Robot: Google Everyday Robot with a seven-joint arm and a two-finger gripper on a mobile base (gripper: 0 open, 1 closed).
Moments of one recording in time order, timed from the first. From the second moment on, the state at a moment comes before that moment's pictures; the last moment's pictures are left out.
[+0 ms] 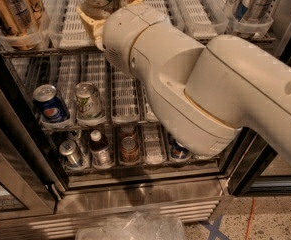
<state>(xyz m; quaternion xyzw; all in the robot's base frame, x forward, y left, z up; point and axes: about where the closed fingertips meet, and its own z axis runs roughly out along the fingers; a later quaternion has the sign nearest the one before) 0.518 0.075 1.090 -0.29 0.60 0.16 0.73</state>
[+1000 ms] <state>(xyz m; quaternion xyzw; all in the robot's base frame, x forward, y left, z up) 0.487 0.070 1.073 -0.28 0.62 0.15 0.72</state>
